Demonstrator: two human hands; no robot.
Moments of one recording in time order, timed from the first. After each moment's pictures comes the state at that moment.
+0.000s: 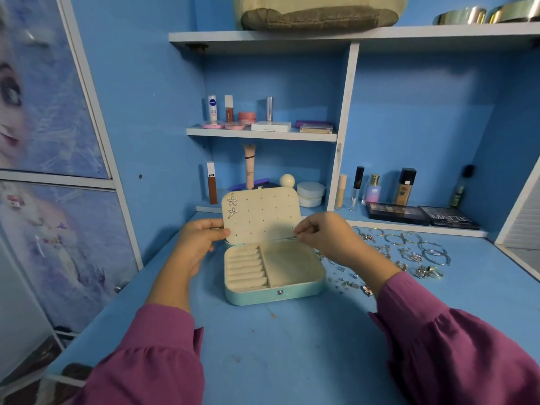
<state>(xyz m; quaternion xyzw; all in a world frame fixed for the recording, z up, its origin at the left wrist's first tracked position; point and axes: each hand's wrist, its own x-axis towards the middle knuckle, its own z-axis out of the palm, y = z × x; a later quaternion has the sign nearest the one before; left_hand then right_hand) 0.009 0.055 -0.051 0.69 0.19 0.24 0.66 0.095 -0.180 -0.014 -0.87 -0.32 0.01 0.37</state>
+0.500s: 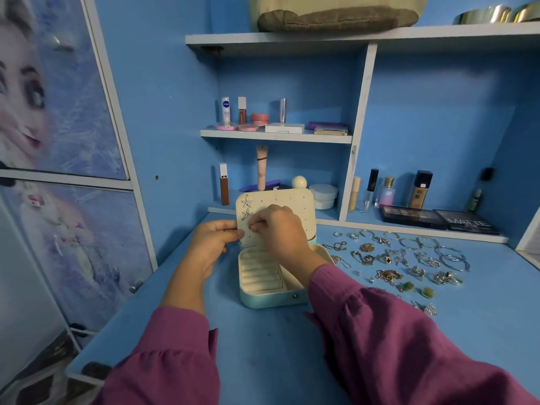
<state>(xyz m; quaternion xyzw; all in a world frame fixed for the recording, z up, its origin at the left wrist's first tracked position) 0.005 0.053 -0.048 0.69 0.18 0.24 0.66 0.076 -0.075 -0.029 -0.85 -0.38 -0.14 0.33</state>
